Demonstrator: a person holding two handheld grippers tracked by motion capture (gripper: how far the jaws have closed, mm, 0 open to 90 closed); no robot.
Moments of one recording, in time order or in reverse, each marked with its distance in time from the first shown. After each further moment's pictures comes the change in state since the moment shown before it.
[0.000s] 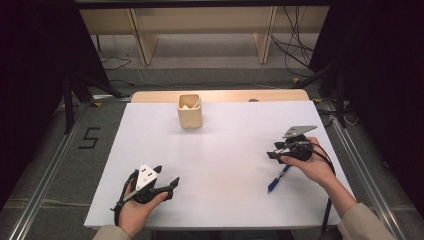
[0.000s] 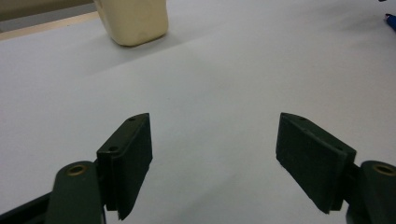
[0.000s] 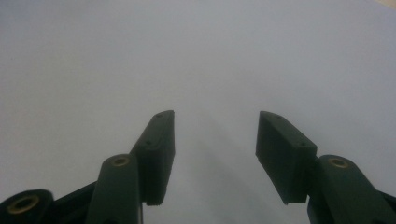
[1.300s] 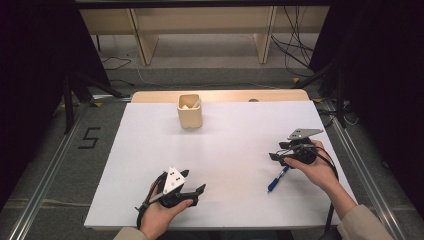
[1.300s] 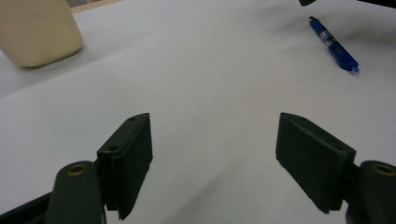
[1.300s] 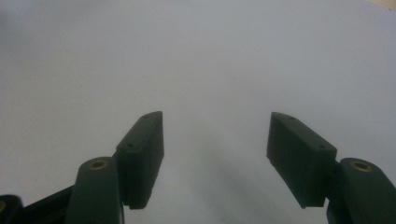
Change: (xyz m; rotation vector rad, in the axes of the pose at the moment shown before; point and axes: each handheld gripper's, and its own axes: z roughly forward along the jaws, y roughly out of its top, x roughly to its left) left arm -0.058 0.014 0.026 0.006 -0.150 0.058; right arm -0.002 -0.012 -0.005 -0.054 -0.027 0.046
